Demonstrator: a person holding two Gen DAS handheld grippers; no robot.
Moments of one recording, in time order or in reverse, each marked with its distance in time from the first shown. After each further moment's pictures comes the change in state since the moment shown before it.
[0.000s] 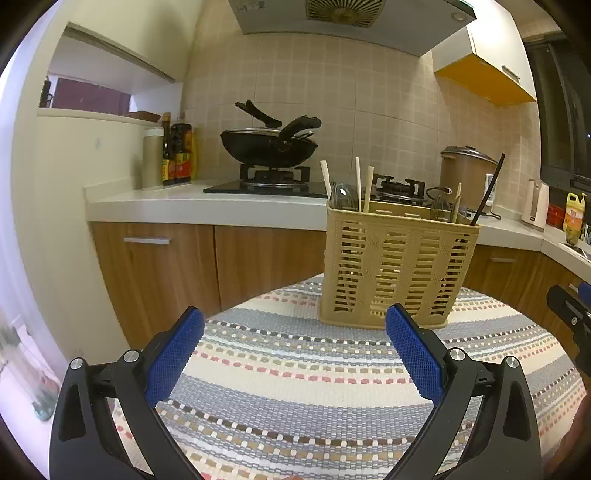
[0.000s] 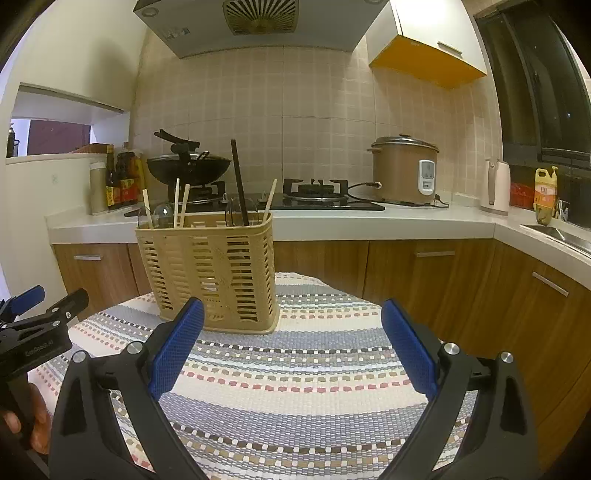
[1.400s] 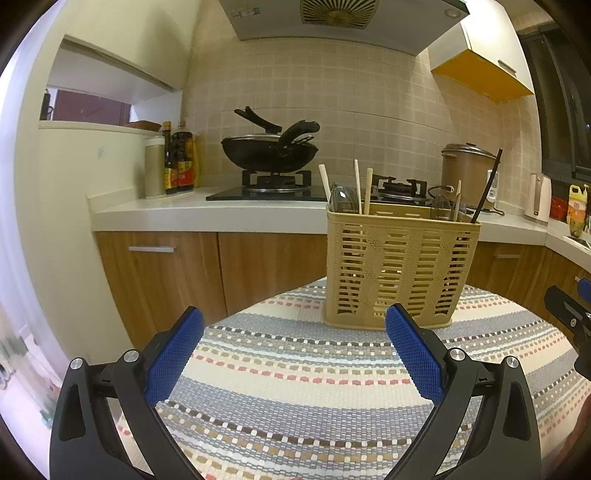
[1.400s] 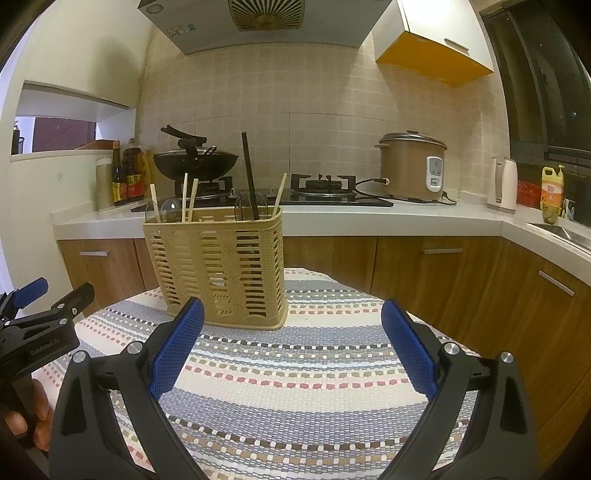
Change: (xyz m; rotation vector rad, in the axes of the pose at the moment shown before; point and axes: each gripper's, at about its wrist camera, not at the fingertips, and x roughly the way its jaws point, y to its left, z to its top) left arm -0.002 -0.005 0.001 0.031 -0.015 0.026; right arm 0.003 0.006 -0.001 0.000 0.023 0.027
